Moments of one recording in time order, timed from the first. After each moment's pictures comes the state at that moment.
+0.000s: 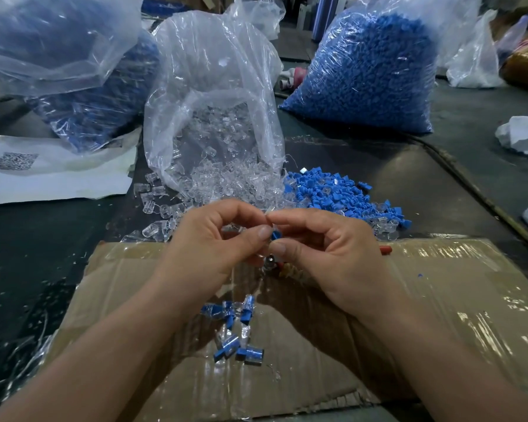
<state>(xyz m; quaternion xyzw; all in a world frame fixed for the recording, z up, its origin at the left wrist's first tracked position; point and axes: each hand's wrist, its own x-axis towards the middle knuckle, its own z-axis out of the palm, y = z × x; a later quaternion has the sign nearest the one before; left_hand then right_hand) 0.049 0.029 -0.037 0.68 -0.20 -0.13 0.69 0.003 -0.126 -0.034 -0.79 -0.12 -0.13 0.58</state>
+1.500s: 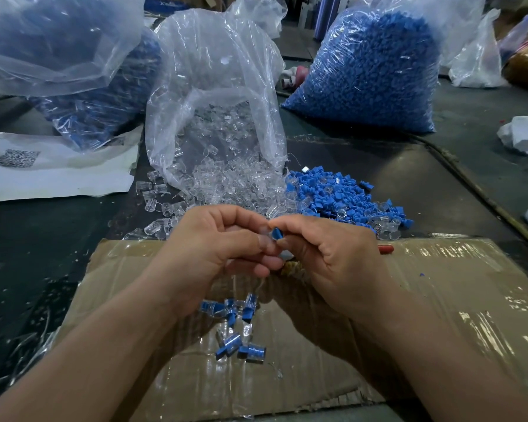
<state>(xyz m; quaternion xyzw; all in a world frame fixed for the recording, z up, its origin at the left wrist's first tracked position) 0.048 0.031 -0.027 0.60 -0.11 -0.26 0.75 0.004 -0.130 -0.039 -0.89 -0.21 -0.25 0.32</state>
